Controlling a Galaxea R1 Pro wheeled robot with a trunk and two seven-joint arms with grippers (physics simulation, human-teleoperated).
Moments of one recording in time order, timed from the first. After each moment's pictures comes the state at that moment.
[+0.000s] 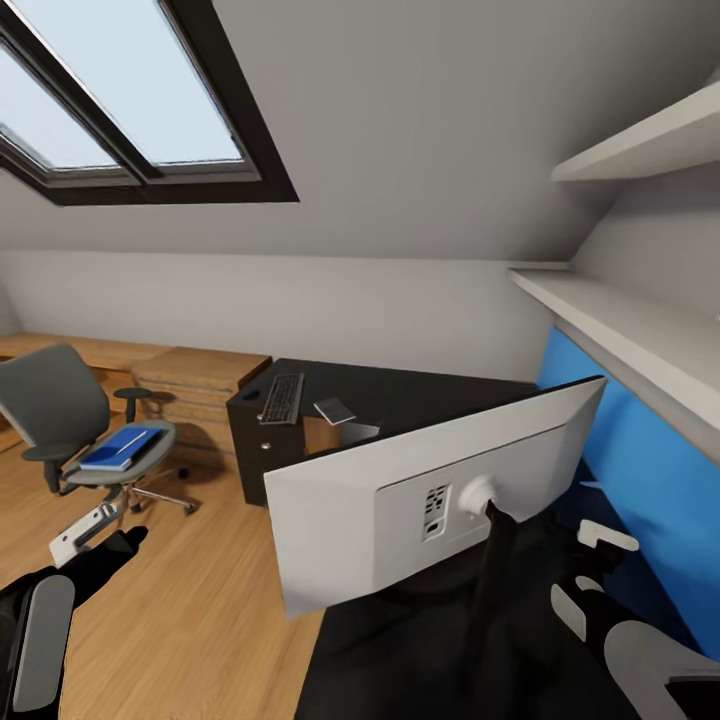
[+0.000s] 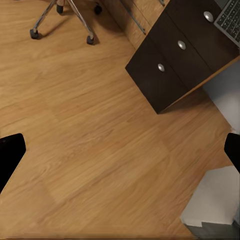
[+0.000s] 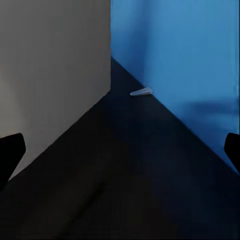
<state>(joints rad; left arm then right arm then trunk) -0.29 0.01 0.51 -1.60 0.53 0.84 0.37 -0.74 -0.21 0.07 -0.17 -0.32 -0.50 -0.34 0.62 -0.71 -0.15</state>
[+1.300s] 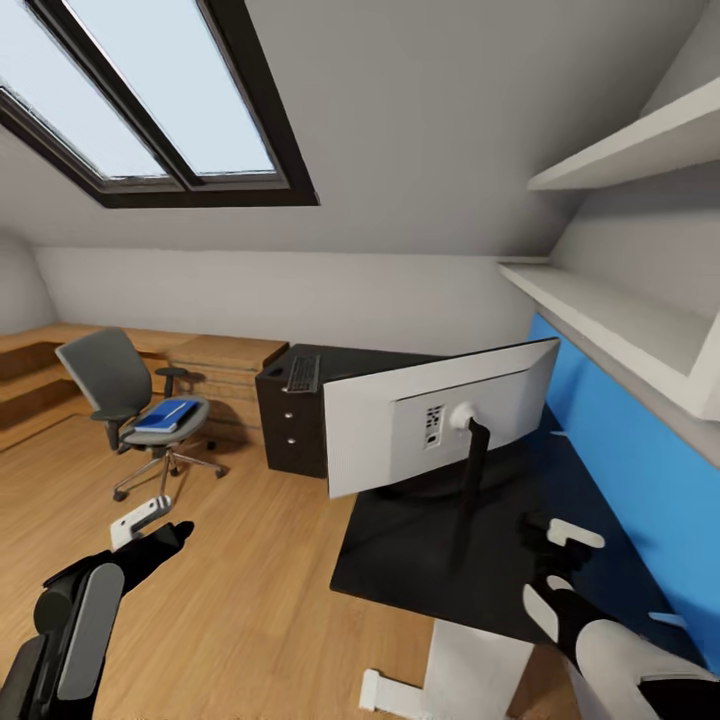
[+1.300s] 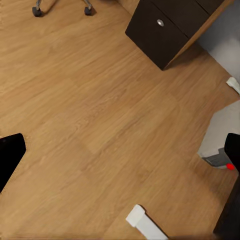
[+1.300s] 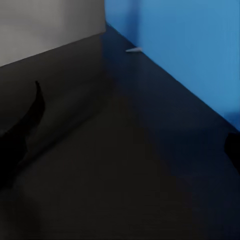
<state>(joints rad) -0.29 0.01 0.32 -1.57 0.52 0.85 0.38 -0.74 -0.13 0.07 -0.17 -0.29 -0.50 -0.33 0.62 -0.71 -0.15</state>
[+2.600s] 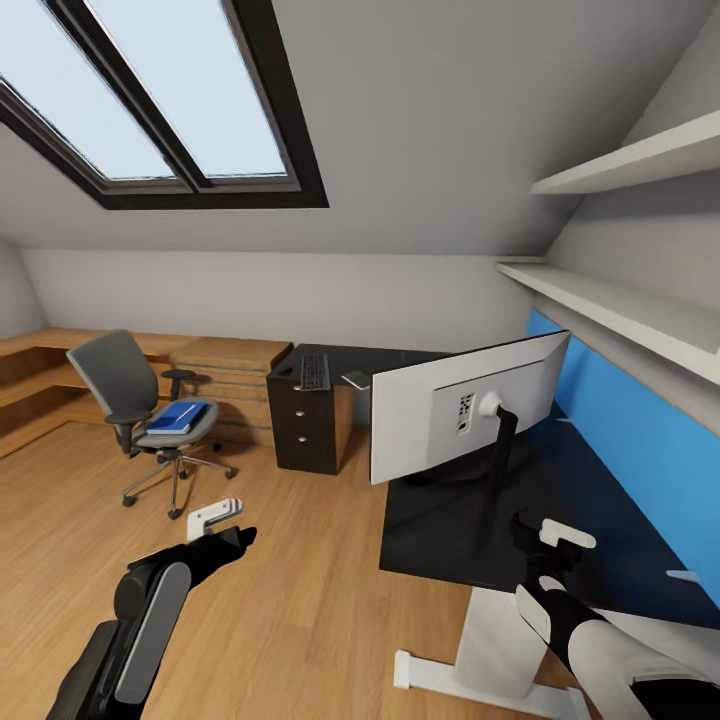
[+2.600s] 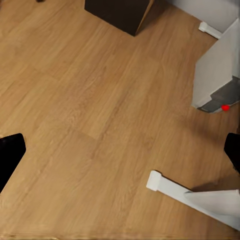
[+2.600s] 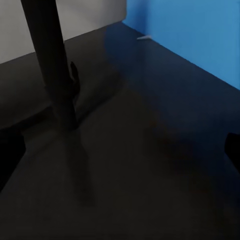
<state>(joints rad) -0.29 0.01 0.02 -1.53 0.52 0.84 0.38 -0.74 -0.10 0.07 -0.17 -0.29 -0.50 -0.33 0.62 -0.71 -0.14</state>
